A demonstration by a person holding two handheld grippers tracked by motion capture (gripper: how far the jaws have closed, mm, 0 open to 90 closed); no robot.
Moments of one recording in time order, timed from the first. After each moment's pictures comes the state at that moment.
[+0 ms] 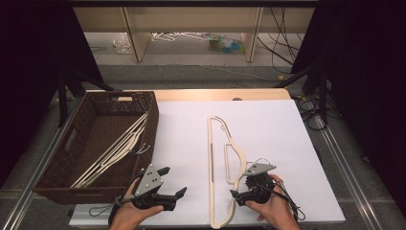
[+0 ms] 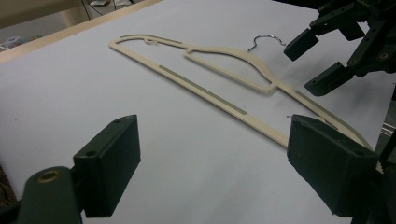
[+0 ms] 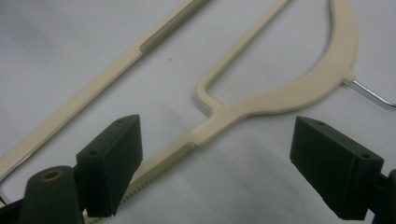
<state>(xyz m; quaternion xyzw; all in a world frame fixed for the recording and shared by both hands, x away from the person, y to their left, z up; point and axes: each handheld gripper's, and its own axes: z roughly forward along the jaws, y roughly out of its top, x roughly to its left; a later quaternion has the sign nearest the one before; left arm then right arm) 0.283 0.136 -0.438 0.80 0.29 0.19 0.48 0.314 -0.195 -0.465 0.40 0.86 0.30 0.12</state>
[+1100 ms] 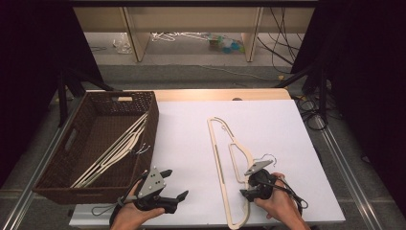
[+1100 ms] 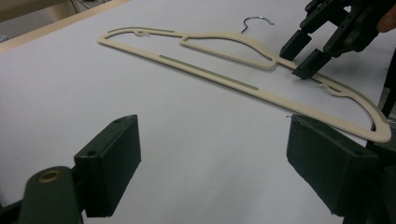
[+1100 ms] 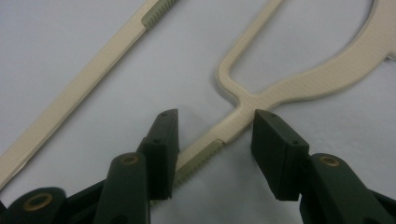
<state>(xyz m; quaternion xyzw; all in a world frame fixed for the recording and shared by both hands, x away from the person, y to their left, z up) 0.281 0.132 -0.444 0.81 0.29 0.18 0.48 0.329 -0.209 -0.468 0.37 0.90 0.22 0.09</state>
